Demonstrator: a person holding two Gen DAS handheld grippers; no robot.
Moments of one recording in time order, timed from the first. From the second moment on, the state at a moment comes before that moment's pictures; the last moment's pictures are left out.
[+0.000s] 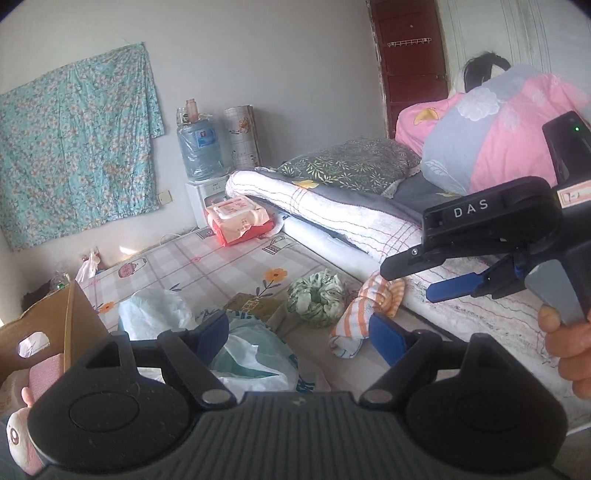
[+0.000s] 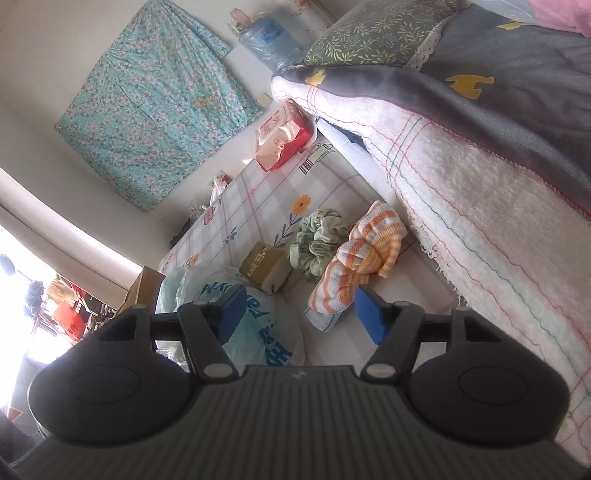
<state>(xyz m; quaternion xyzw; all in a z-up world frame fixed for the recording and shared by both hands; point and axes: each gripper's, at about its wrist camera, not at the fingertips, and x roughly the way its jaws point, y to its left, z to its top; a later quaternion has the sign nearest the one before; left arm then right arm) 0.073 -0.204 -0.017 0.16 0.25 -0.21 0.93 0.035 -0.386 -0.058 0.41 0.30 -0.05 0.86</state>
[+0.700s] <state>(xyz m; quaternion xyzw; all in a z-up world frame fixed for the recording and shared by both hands) 0.143 -0.310 -0.101 0.28 0.36 -0.24 0.86 0.095 -0.423 -0.134 0.49 0.34 -0.04 0.81</state>
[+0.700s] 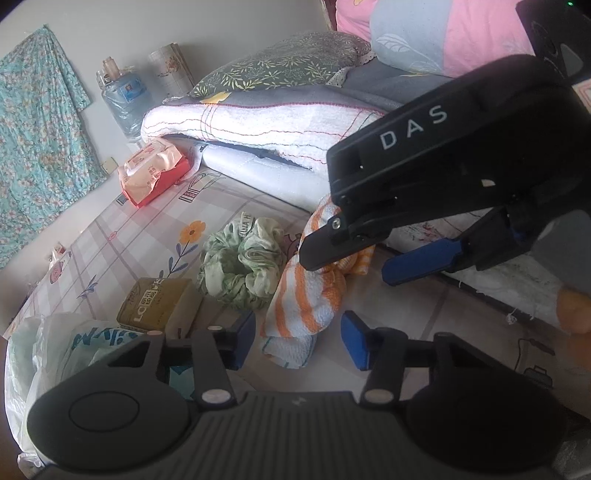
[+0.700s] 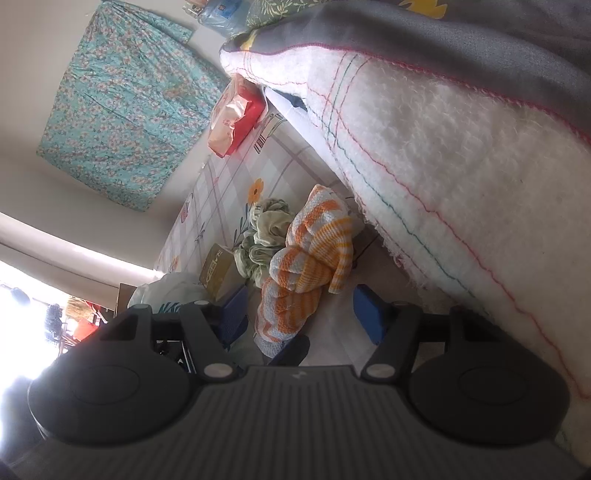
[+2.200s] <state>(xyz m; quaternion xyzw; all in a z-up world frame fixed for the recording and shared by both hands) -0.026 -0.108 0.045 0.09 0.26 -0.07 0.96 0.121 -0.173 0.045 0.29 0.31 0.24 0.87</state>
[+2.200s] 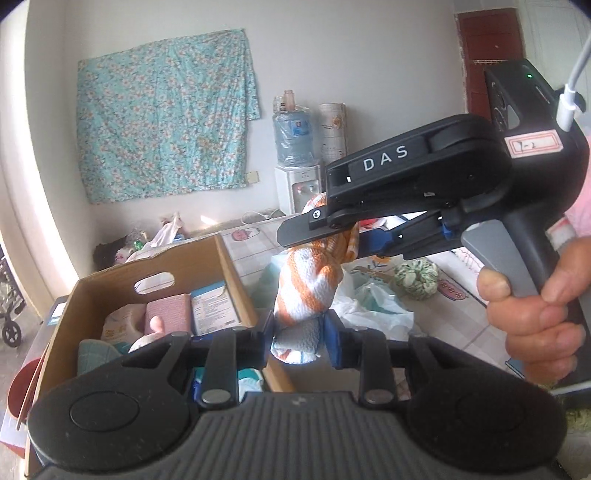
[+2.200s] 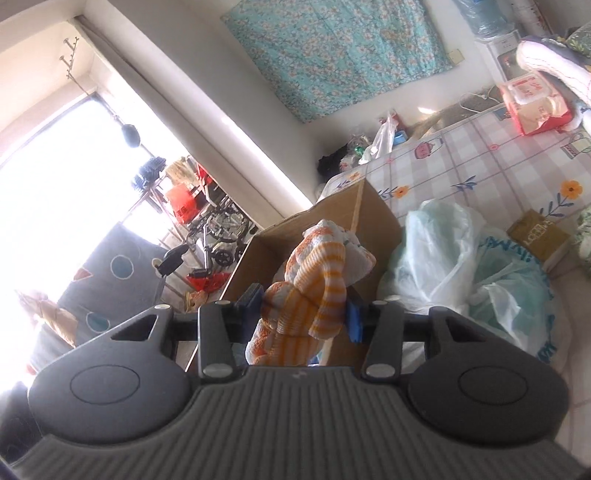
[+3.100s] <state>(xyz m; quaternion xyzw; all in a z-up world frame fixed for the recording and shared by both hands) -0.058 0.062 0.029 -0.05 0.36 0.08 0.93 0.229 0.092 -0.048 0.18 0.59 0.34 0.71</state>
